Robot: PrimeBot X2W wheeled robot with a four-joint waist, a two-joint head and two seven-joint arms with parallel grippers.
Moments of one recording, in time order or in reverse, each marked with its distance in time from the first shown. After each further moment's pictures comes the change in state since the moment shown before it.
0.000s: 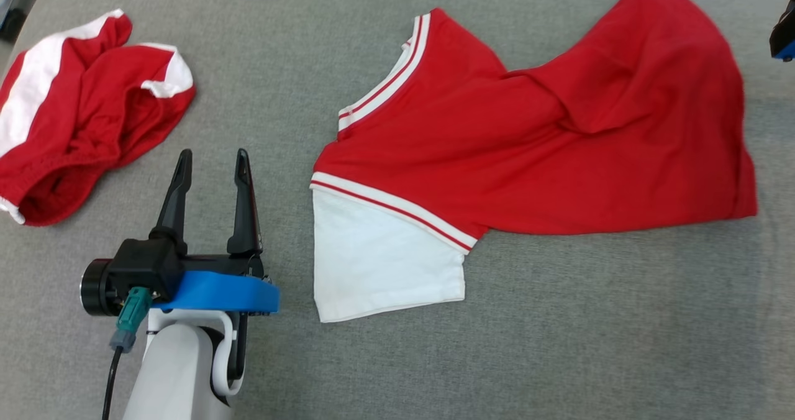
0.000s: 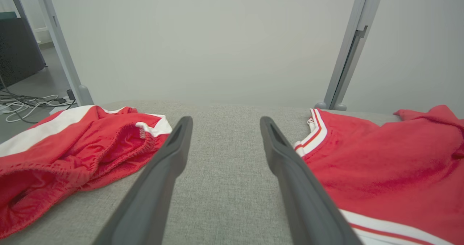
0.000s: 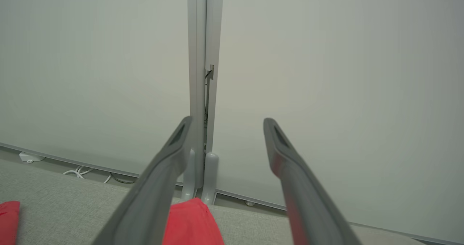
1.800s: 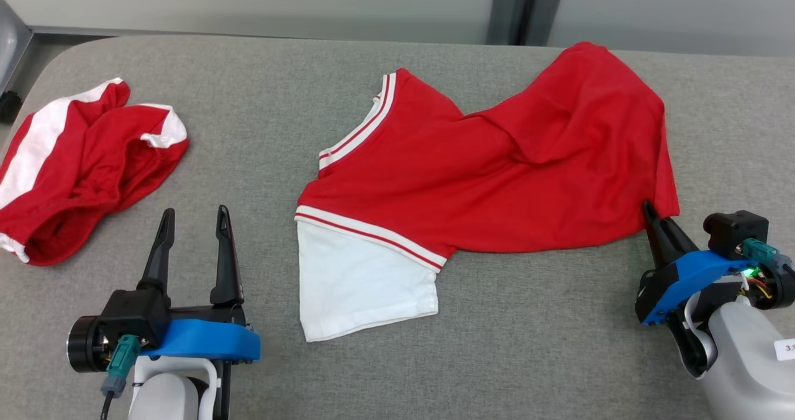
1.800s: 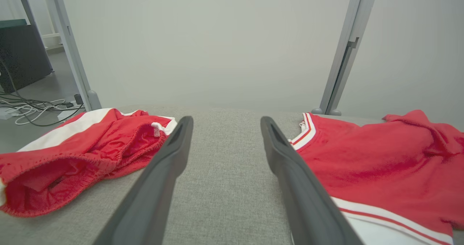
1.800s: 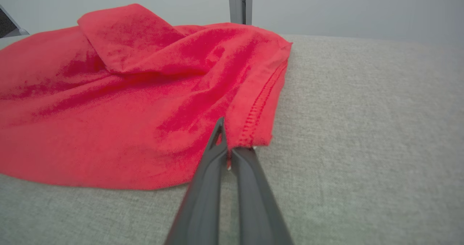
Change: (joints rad) left arm 0.131 0.000 0.074 -0.006 0.035 -0.017 0.000; right arm 0.683 0.118 0.094 -0.239 0.192 0.000 0.038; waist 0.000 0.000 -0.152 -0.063
